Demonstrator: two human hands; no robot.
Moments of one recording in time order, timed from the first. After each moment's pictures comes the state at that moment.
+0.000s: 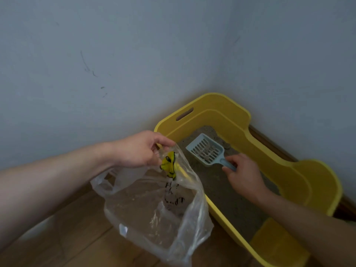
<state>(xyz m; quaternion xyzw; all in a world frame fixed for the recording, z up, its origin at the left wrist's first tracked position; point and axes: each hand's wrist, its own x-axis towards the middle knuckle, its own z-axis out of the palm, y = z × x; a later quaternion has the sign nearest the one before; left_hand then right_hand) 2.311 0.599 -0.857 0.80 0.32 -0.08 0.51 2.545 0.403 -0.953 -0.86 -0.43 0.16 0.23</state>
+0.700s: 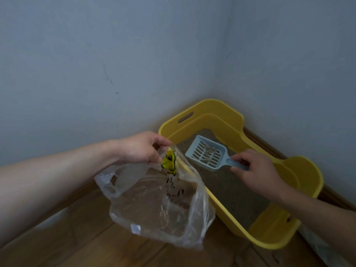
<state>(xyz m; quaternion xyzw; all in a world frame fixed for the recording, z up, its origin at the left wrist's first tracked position) 2.294 0.569 -0.826 0.77 0.36 -0.06 0.52 2.534 0.359 -0.872 -0.82 -0.48 0.17 0.24</state>
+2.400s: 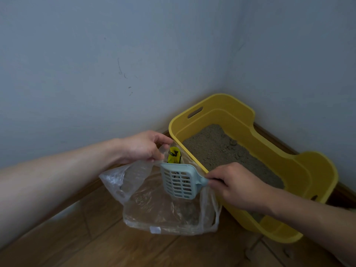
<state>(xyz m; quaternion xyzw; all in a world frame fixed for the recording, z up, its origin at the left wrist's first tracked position) 2.271 0.575 -0.832 0.72 0.40 -0.04 0.56 2.461 0.375 -0.857 -0.67 -0.69 0.23 0.12</state>
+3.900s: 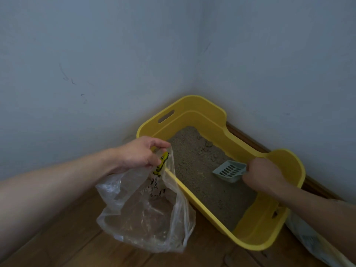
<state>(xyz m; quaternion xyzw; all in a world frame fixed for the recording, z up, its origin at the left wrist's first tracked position) 2.339 0.564 -0.853 0.76 0.34 -0.05 0.56 2.589 0.345 -0.902 -0.92 -0.33 0.20 -0.05</state>
